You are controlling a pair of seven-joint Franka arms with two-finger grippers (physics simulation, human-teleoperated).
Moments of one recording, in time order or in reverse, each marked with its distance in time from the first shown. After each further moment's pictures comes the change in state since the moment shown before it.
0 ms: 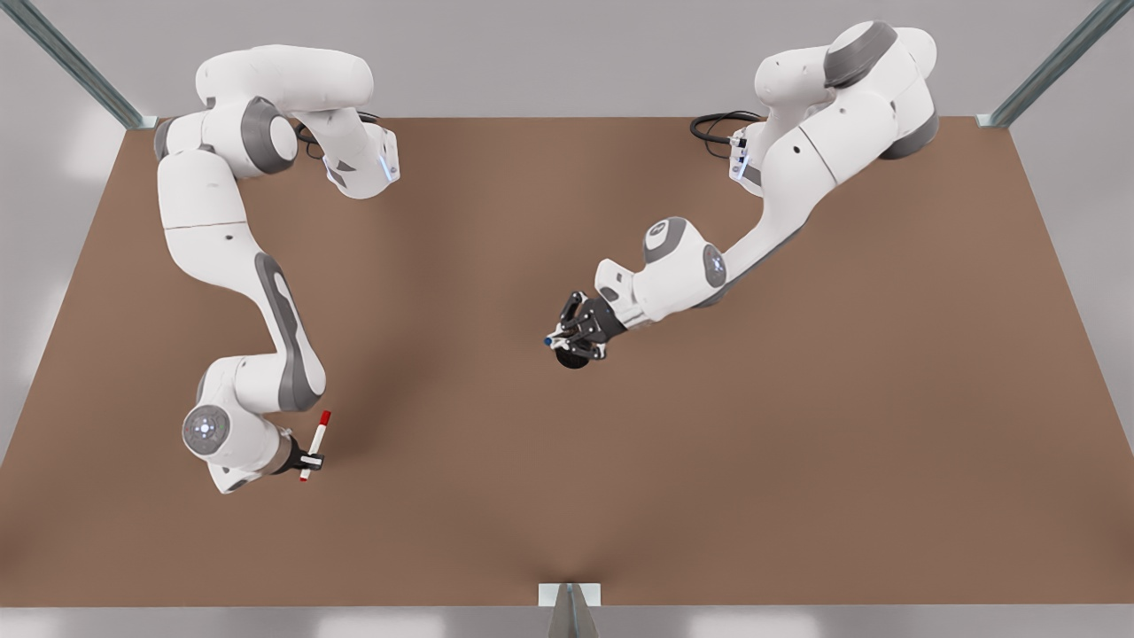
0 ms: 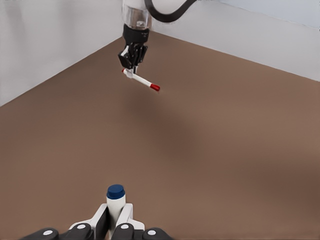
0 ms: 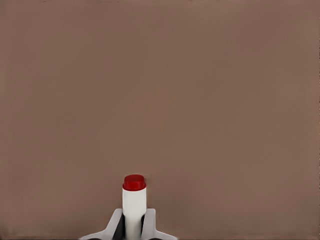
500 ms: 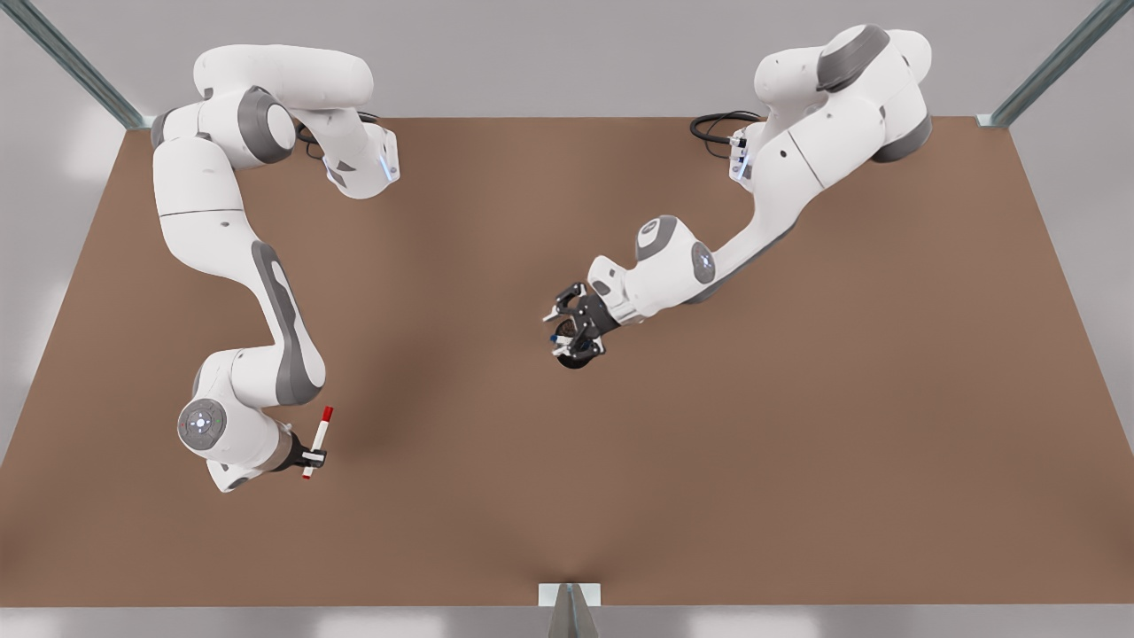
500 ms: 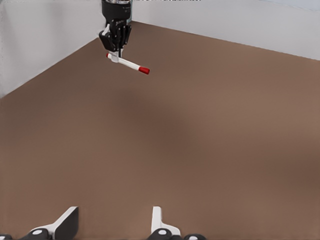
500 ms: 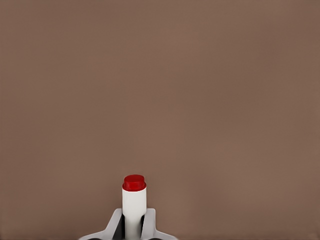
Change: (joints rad) left arm 0.009 0.006 0.010 -0.017 0.001 0.024 0.078; right arm -0.005 -0.034 0.029 -0.002 0.000 -0.045 -0.005
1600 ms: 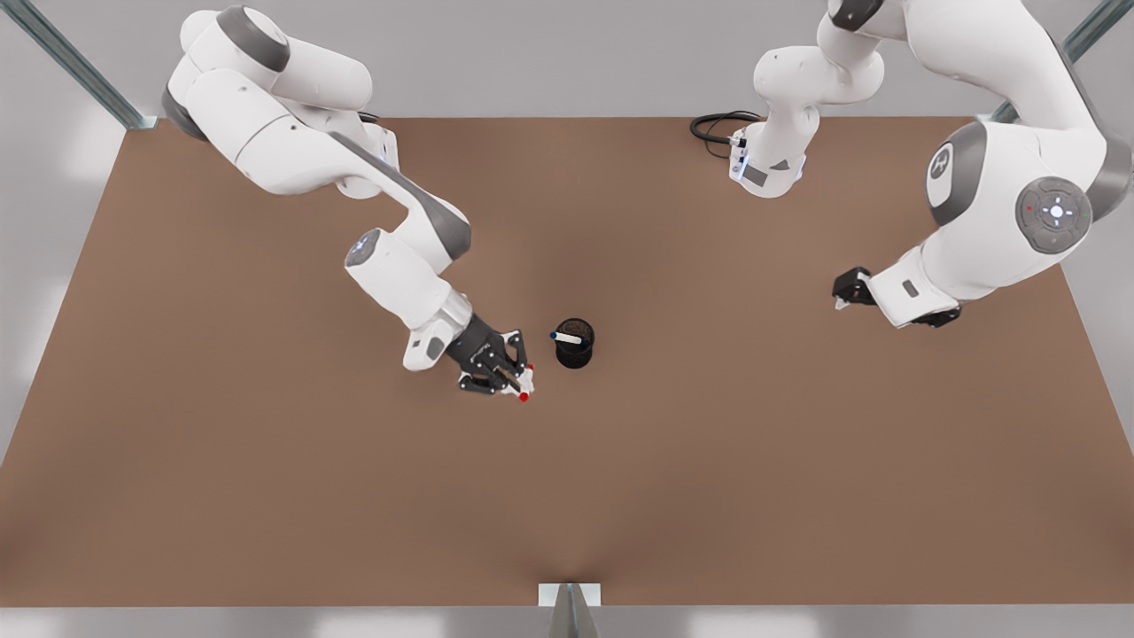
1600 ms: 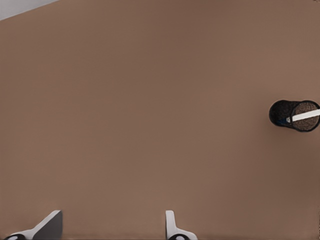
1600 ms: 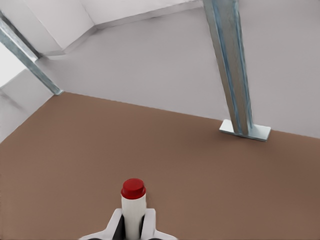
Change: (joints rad) left arm -0.170 -0.503 0.857 0.583 0.235 -1.560 -0.760; right arm -0.107 -0.201 0.705 -0.457 -0.106 0.838 -0.061
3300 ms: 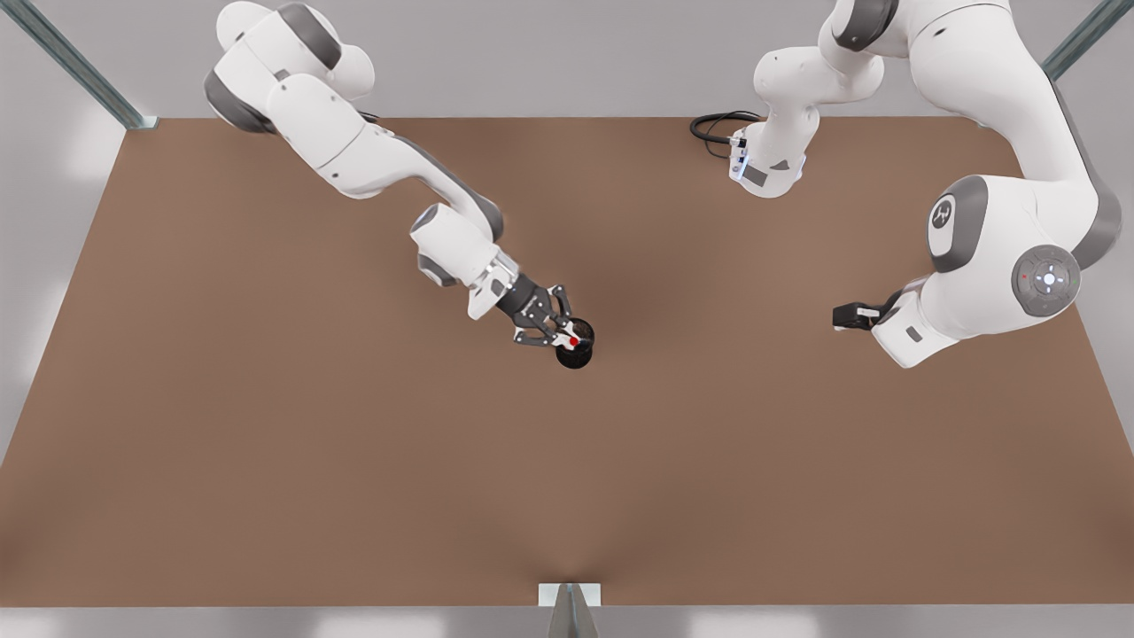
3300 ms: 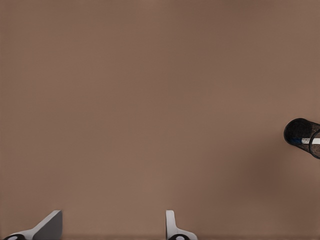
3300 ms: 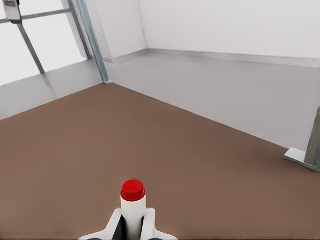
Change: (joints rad) left arm 0.040 0.080 0.001 -0.009 -0.015 -0.018 -0.171; right arm 0.399 -0.068 -0.392 -0.261 -0.145 0.540 -0.016
